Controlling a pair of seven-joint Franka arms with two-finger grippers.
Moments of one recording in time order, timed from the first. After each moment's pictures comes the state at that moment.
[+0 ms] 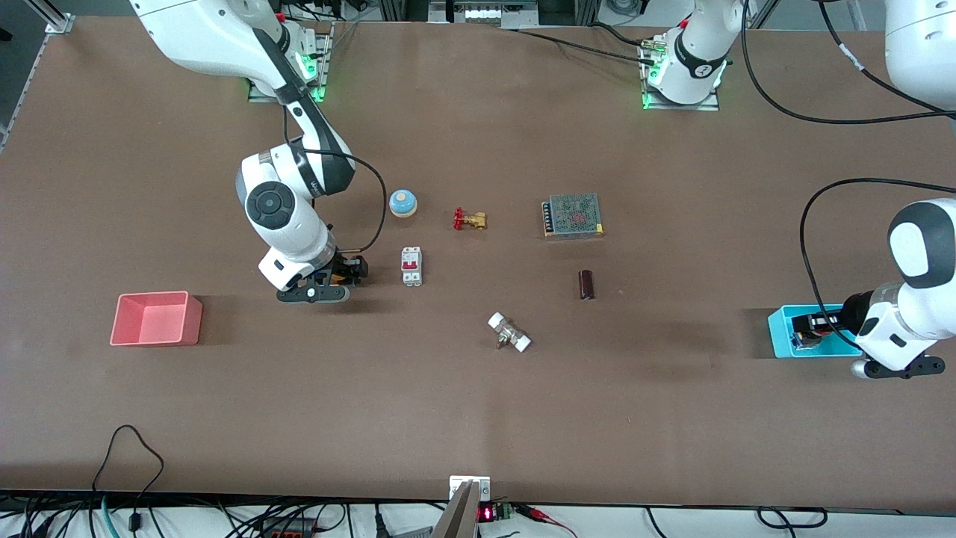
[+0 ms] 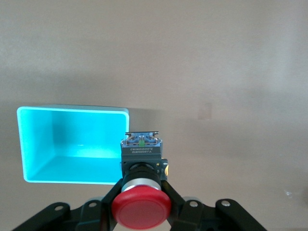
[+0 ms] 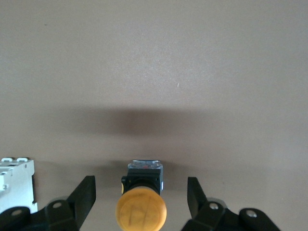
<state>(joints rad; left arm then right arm) 0.16 0.61 0.01 -1.41 -0.05 1.90 0.07 0.37 0.48 0.01 -1.96 -0.05 2.46 0.37</state>
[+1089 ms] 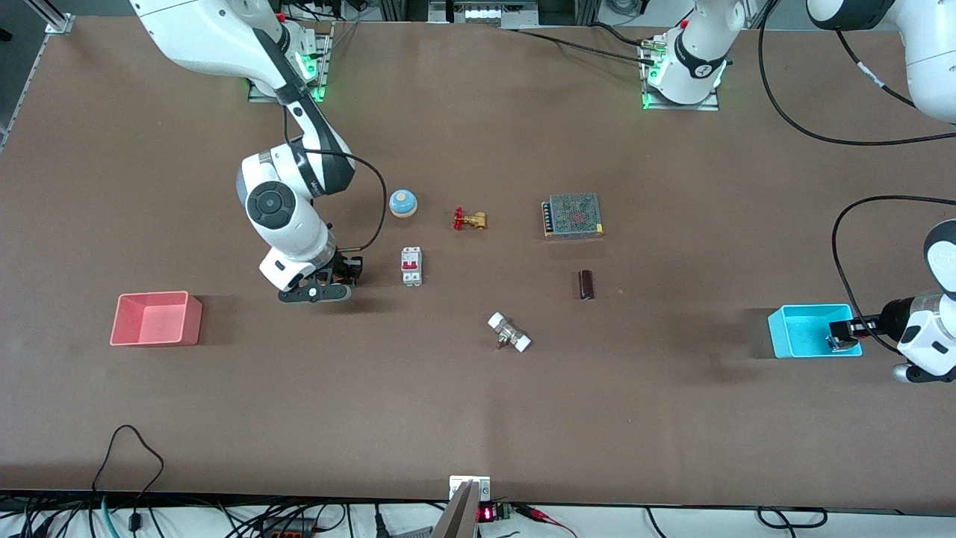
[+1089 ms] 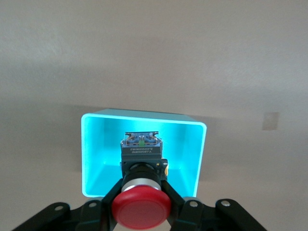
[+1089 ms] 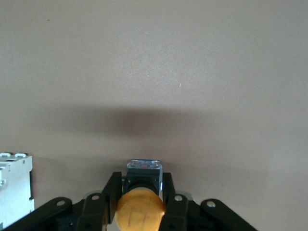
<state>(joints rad) 0.26 0.72 0.03 -1.32 -0.03 1.90 0.15 0.37 0.48 0.01 -1.96 -0.05 2.46 0.34</state>
